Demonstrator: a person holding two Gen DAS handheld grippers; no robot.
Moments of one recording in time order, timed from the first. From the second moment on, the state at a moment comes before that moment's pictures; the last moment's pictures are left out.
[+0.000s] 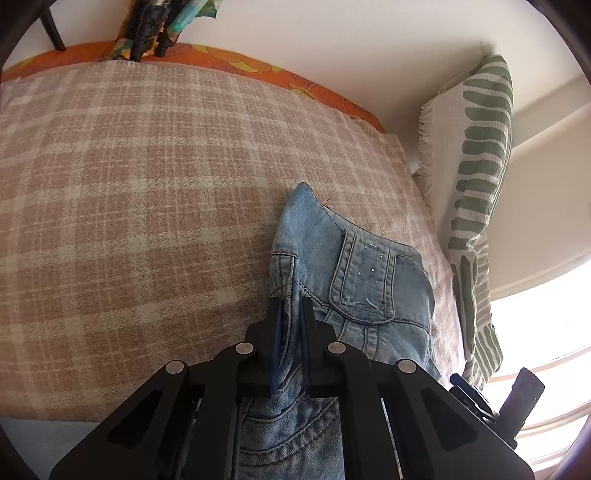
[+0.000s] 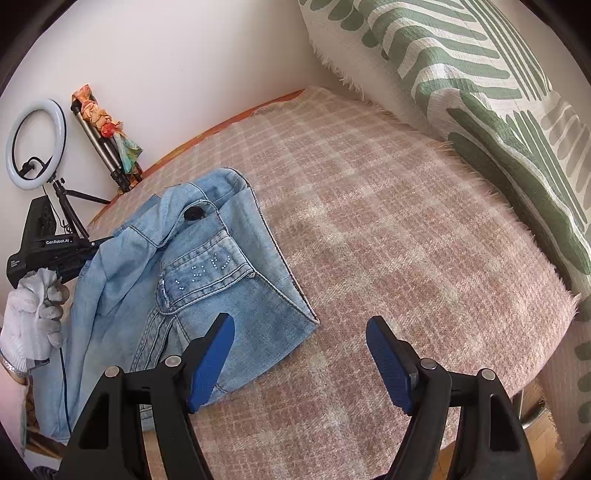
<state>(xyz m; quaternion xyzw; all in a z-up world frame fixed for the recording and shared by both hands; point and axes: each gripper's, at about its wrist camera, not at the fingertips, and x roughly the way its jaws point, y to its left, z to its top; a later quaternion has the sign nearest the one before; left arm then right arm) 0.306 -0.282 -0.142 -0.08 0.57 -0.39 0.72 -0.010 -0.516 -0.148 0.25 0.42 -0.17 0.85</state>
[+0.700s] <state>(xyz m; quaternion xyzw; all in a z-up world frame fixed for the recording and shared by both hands) 0.140 -0.352 -0.099 0.04 0.51 -0.57 0.64 -0.020 -0.549 -0.114 0.36 0.31 -0.13 0.87</state>
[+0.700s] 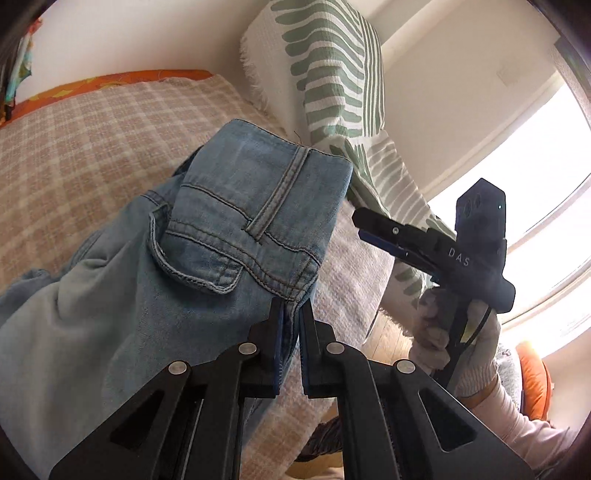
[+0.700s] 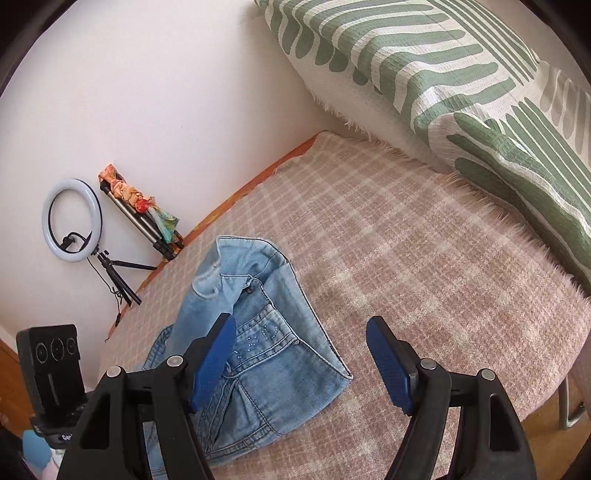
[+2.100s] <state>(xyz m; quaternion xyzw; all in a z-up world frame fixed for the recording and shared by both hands) 0.167 -0.102 -0.147 -0.03 0.52 -0.39 0.76 0.150 -0.530 -0.168 0.24 0.45 0.05 0.86</state>
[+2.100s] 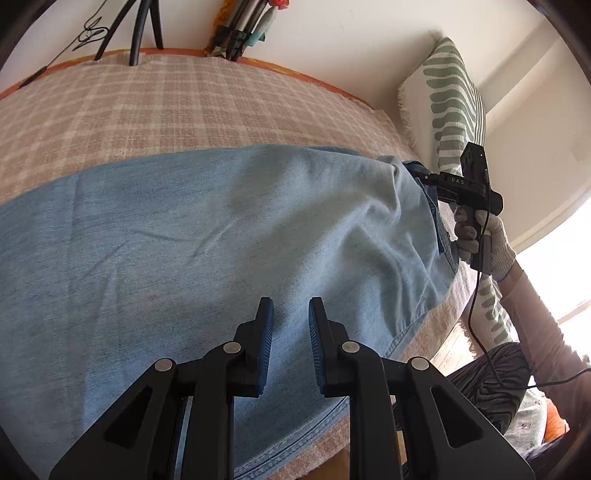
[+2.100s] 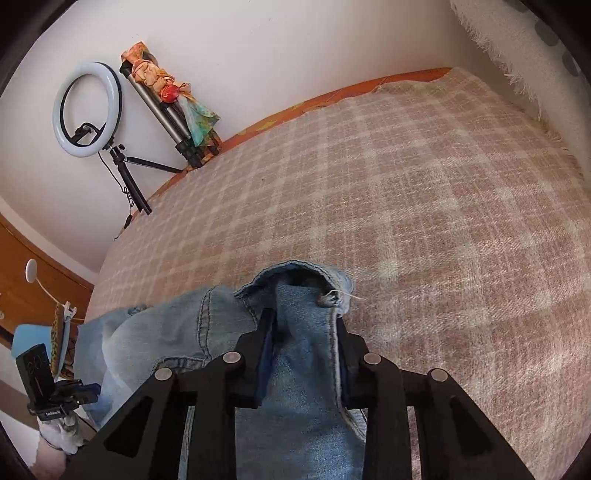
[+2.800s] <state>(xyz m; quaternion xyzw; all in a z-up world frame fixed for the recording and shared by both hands) 0.108 -0.090 -0.120 0.04 0.49 -0.44 0.75 0.107 -0.501 -0.108 0.08 0.44 -0.12 0.89</state>
